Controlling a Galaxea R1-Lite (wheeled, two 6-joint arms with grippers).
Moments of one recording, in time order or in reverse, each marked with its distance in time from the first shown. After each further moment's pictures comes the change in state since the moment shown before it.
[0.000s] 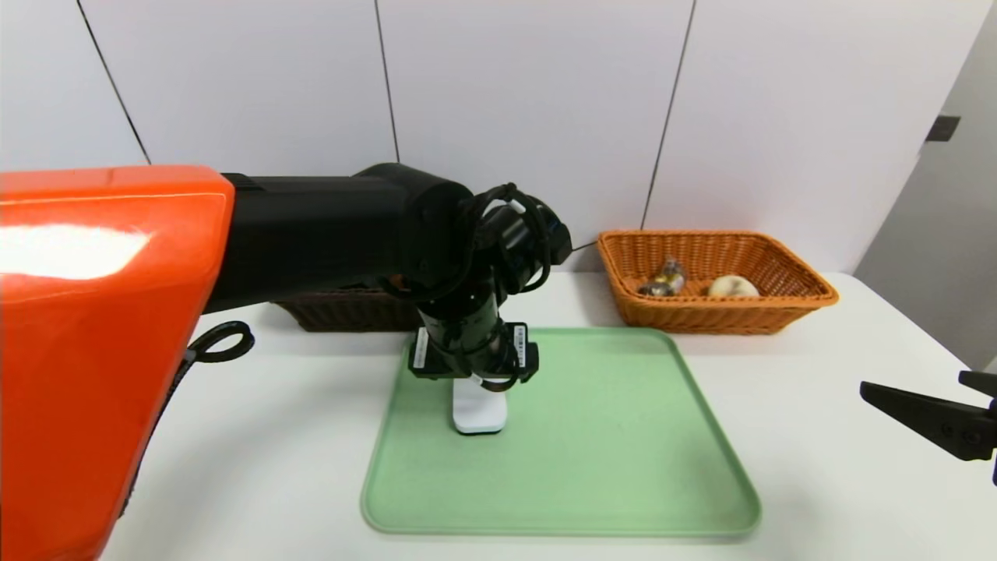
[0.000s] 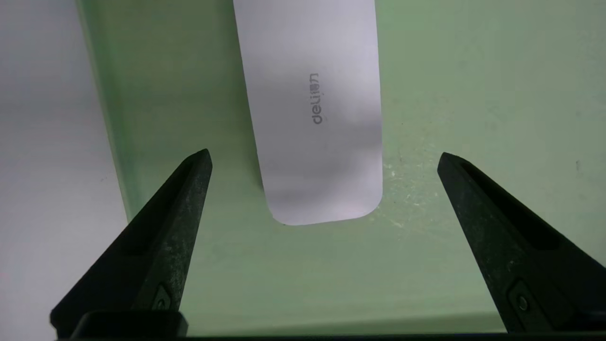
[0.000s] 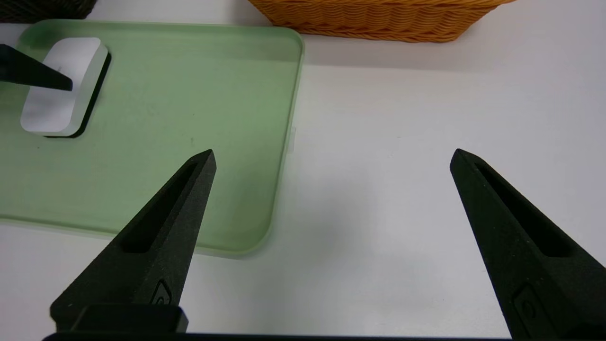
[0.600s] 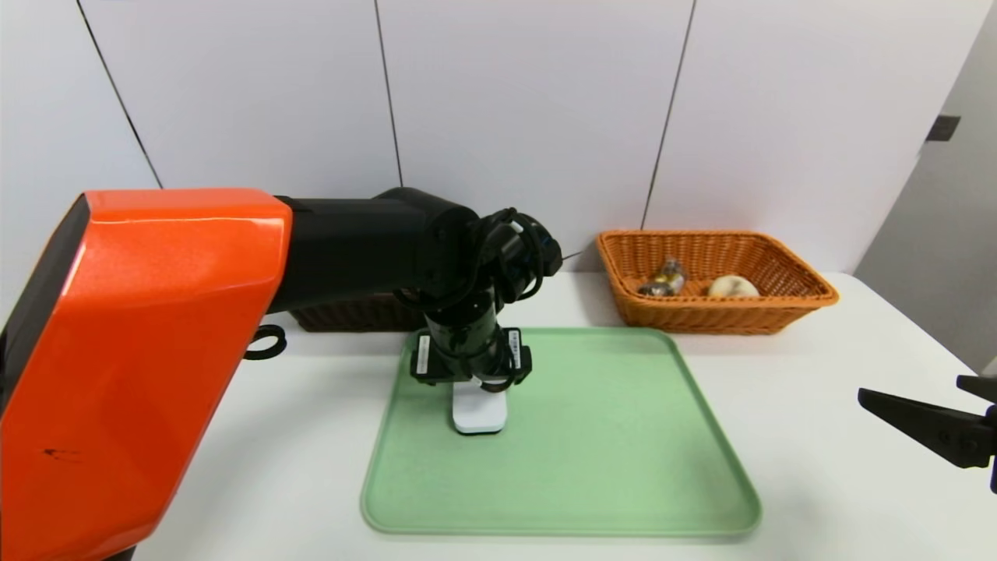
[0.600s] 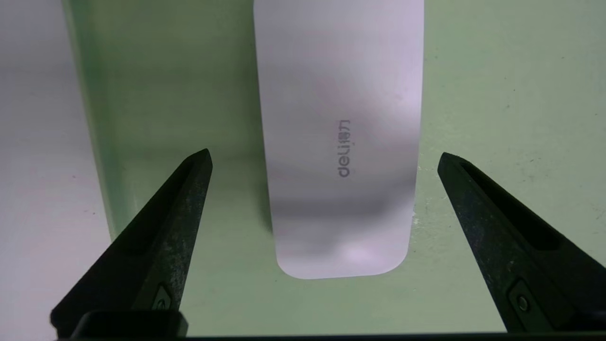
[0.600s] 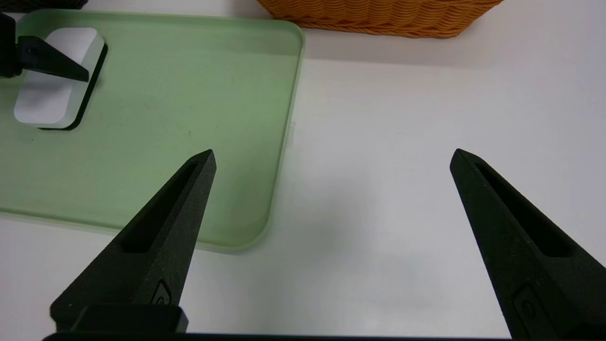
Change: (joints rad) left arm 0.036 0.062 -0.001 -0.033 -0.005 -0.030; right arm 0.002 -0.001 0.012 -0.001 0.001 -0.011
